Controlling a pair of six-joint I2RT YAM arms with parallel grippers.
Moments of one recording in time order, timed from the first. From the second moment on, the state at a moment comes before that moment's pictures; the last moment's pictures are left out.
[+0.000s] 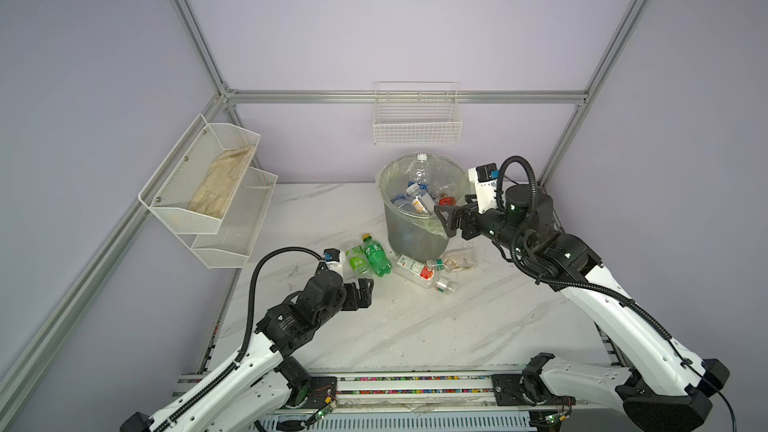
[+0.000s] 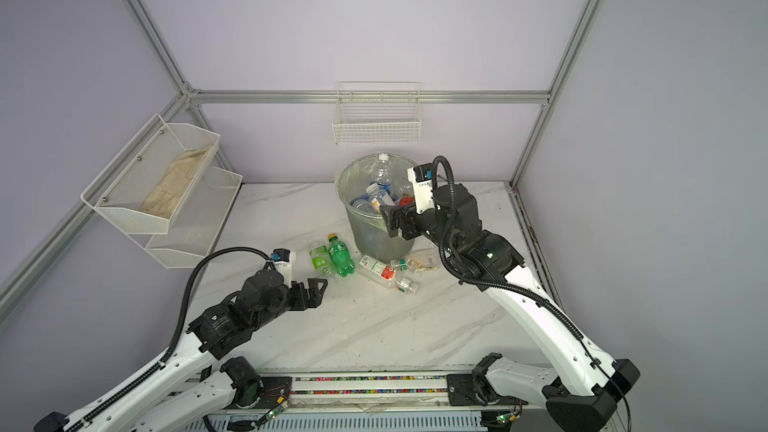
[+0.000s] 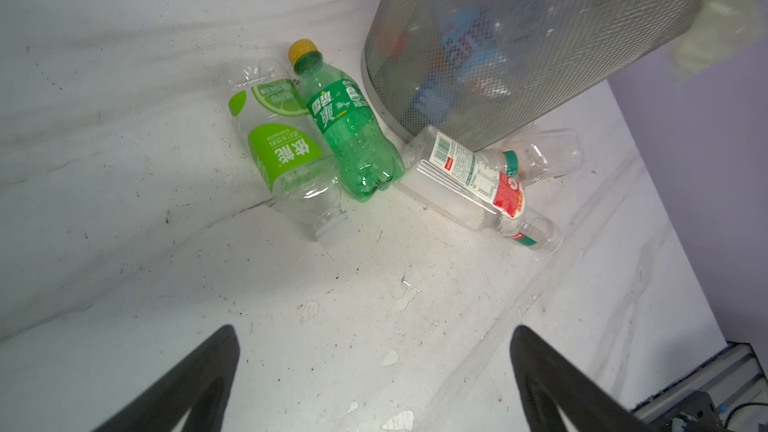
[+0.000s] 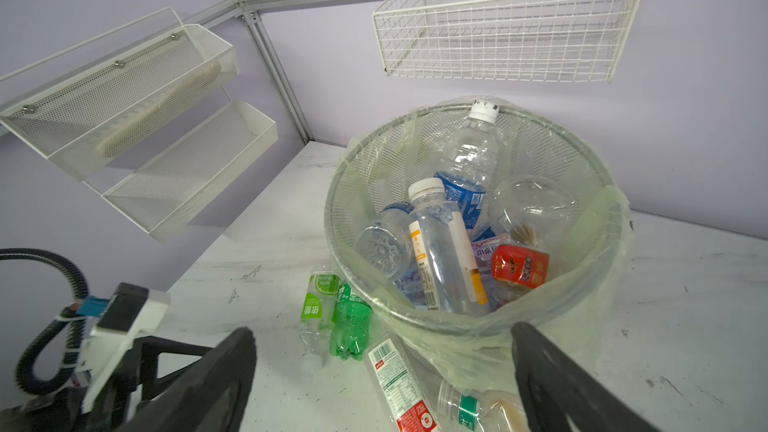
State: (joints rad) left arm -0.67 0.79 0.64 -0.55 -0.17 -0.64; right arm 0.65 1.14 1.37 -0.51 -0.01 0.25
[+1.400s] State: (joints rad) left arm -0.44 1.48 0.93 -0.43 -0.17 -0.64; right arm 0.65 0.89 1.05 -0.53 -0.04 0.33
